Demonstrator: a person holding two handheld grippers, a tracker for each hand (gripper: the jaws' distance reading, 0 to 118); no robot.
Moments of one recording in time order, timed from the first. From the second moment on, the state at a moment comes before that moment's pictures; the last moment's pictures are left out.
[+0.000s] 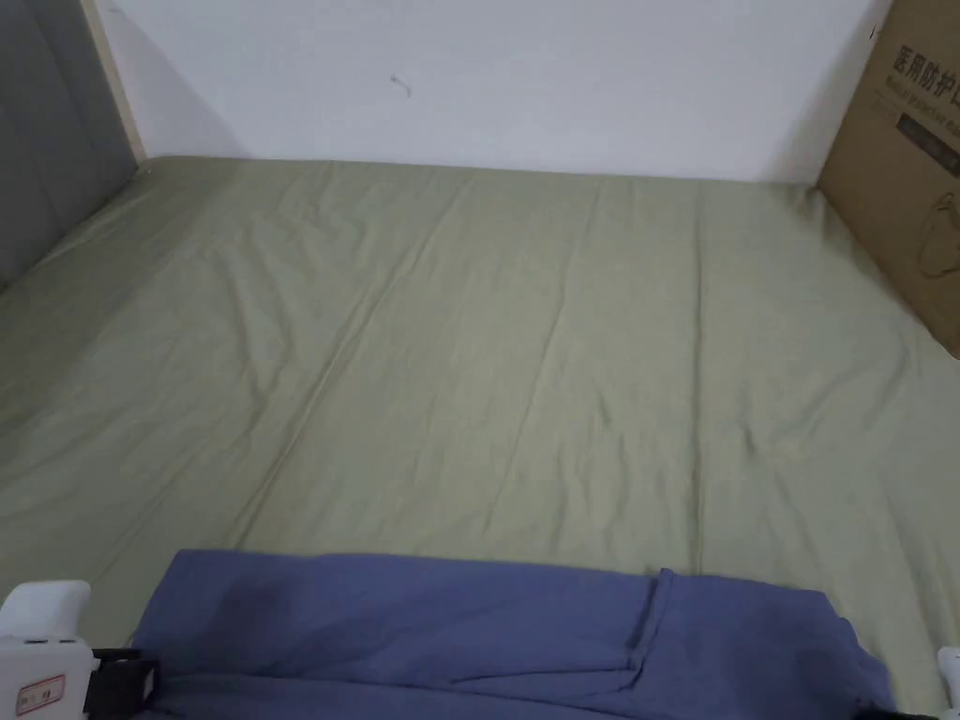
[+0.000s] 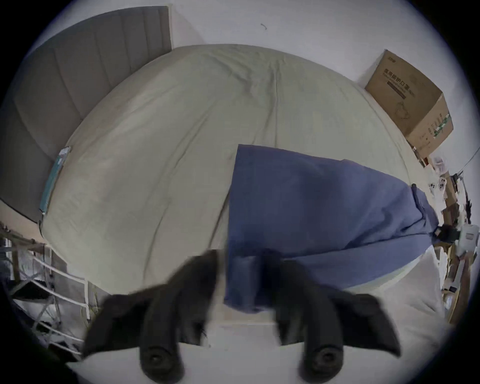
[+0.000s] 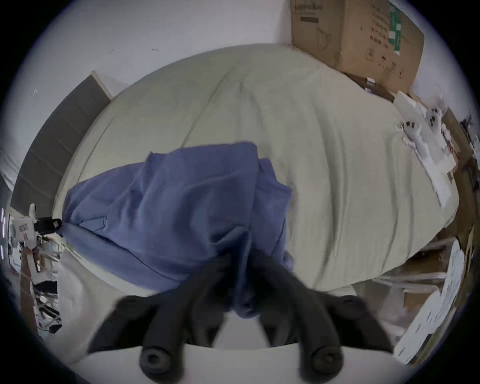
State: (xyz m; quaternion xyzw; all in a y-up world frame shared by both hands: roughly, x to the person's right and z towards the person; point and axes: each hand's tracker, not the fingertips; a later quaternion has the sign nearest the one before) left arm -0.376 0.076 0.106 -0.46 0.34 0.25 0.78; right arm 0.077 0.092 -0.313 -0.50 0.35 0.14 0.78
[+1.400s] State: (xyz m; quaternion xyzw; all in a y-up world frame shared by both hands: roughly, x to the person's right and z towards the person) left arm -0.421 0.016 0.157 -0.26 0.28 0.58 0.72; right arm -0.121 0.121 -0.237 -0.43 0.53 0.21 0.70
